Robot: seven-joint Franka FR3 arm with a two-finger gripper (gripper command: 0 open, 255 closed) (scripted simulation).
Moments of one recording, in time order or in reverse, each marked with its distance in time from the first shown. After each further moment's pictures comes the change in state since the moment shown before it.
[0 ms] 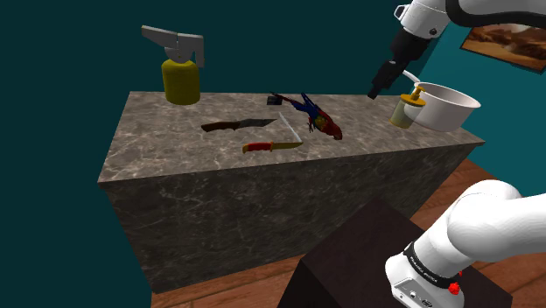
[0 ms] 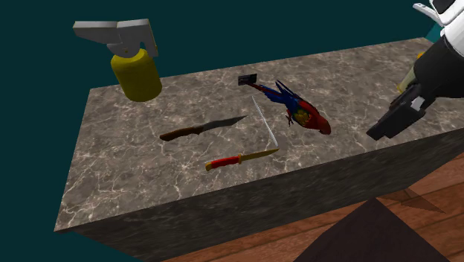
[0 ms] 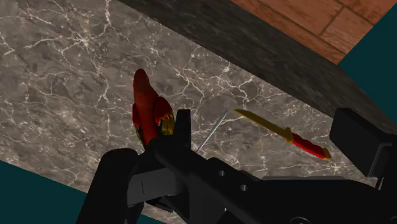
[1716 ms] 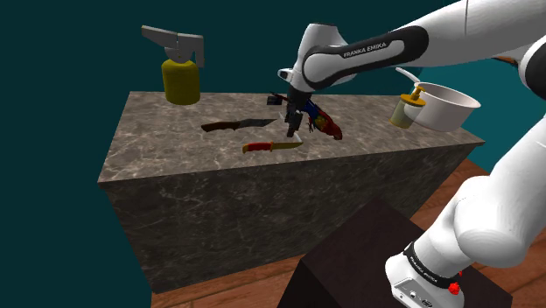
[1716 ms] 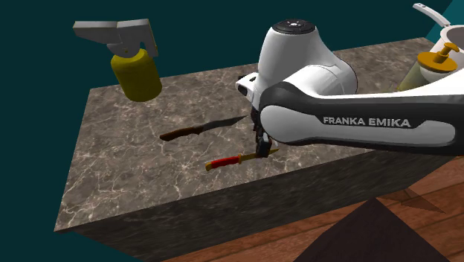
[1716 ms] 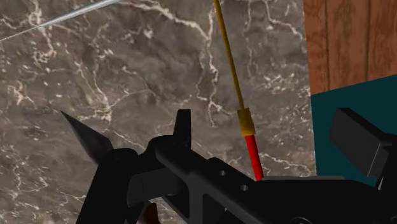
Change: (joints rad) arm 0.211 0.758 -0.065 0.185 0.123 0.474 -0.669
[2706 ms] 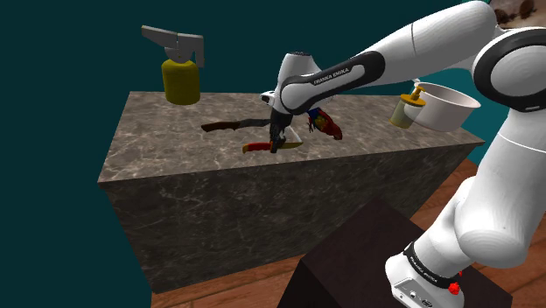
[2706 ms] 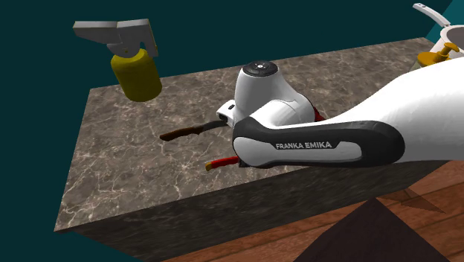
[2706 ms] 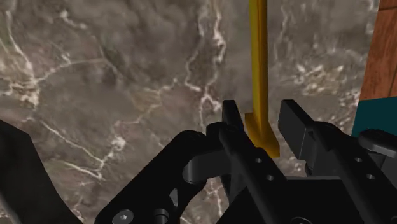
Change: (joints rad) arm 0.021 0.191 0.033 0.033 0.031 0.132 -0.125
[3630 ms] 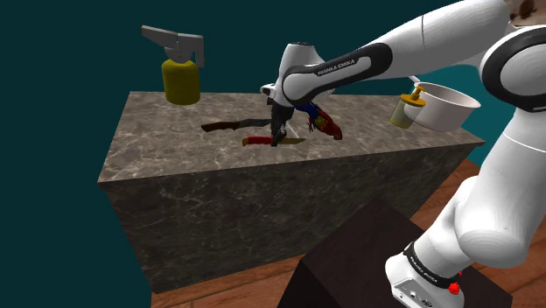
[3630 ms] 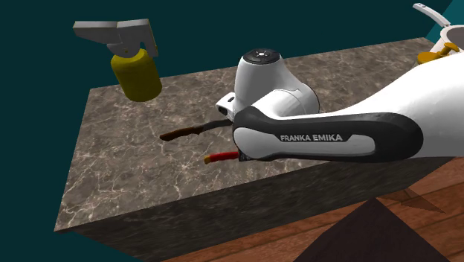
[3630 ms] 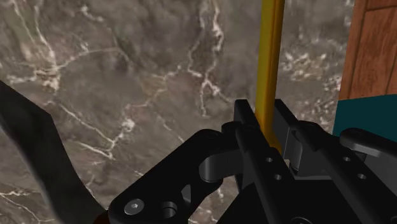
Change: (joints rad) arm 0.000 -0.032 -0.001 0.027 -0.004 -0.059 0.005
